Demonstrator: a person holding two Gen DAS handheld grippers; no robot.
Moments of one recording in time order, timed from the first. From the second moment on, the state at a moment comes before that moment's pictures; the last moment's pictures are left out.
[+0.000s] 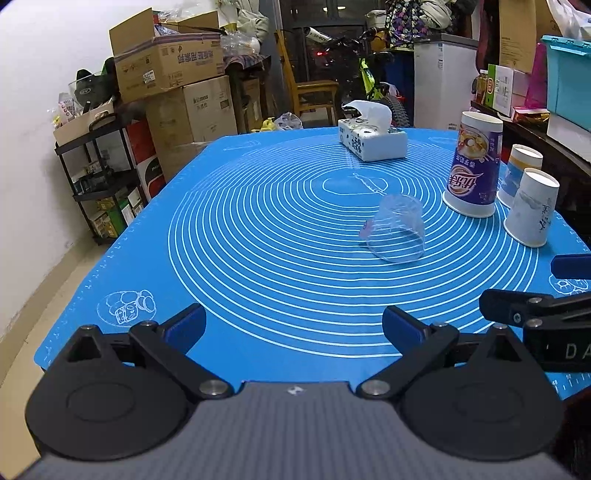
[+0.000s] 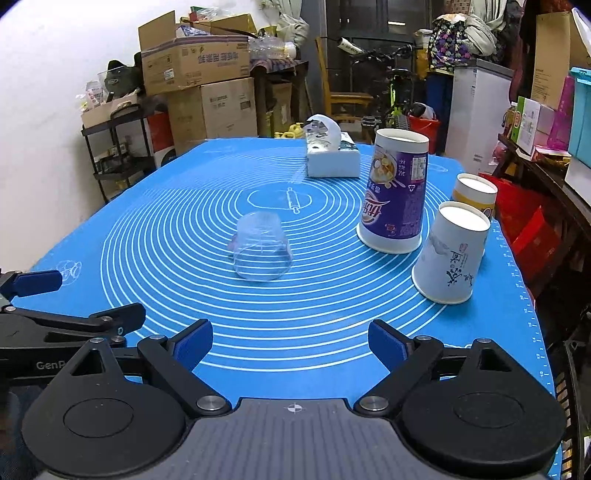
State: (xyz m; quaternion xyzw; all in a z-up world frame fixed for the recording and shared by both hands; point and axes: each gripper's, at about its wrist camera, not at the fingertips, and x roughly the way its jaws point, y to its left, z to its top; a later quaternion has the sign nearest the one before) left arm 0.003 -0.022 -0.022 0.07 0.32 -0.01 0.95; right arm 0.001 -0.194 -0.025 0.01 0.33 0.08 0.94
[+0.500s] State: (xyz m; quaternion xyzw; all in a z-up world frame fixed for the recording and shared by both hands) left arm 0.002 -0.025 -0.022 0.07 0.32 -0.01 0.95; right arm -0.006 -0.195 -0.022 0.00 0.34 0.08 0.94
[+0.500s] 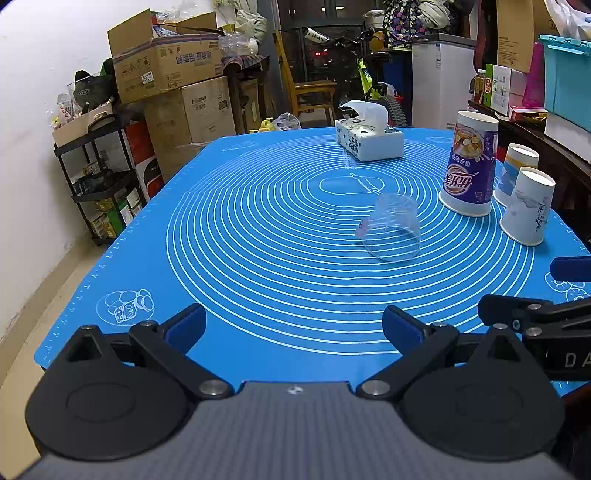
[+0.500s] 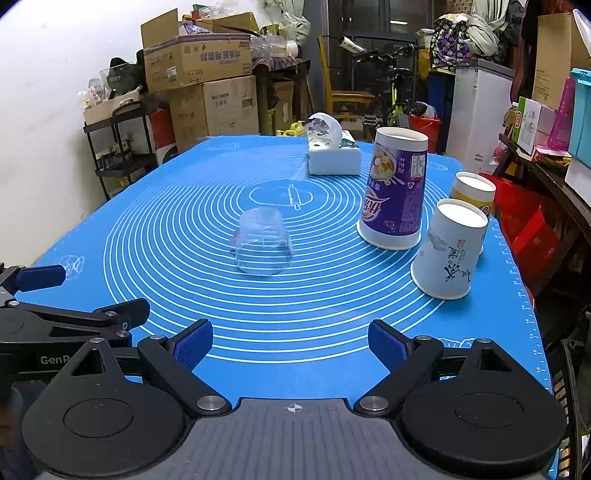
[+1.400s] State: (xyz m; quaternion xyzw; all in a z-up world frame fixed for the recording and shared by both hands) left arm 0.000 -0.029 -0.023 0.07 0.32 -0.01 0.95; right arm -0.007 -0.197 -0.025 0.01 0.35 0.08 0.94
